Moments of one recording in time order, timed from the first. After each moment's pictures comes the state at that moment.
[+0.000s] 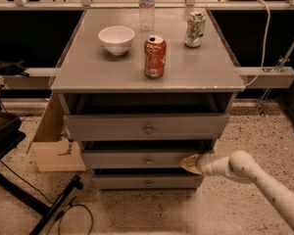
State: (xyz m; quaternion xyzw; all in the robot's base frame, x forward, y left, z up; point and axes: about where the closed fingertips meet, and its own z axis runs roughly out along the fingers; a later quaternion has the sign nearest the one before) arm 0.634 -0.179 0.369 -0.50 0.71 0.21 0.44
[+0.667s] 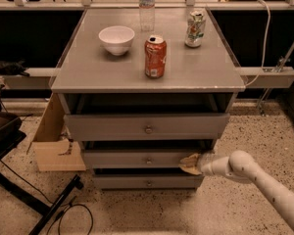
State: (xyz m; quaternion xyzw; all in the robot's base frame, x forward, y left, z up) arm 0.632 -0.178 0.369 -0.50 0.71 0.21 0.44
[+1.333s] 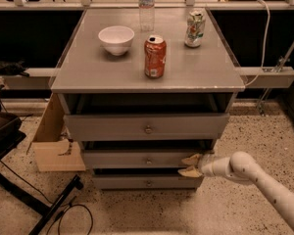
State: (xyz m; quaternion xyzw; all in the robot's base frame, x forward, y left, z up) arm 0.629 -0.178 0.369 -0.50 0.71 0.21 0.44
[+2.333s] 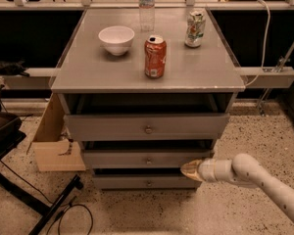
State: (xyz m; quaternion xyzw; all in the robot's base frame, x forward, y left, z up) arm 0.585 -0.172 0.388 -0.54 0.70 0.21 0.41
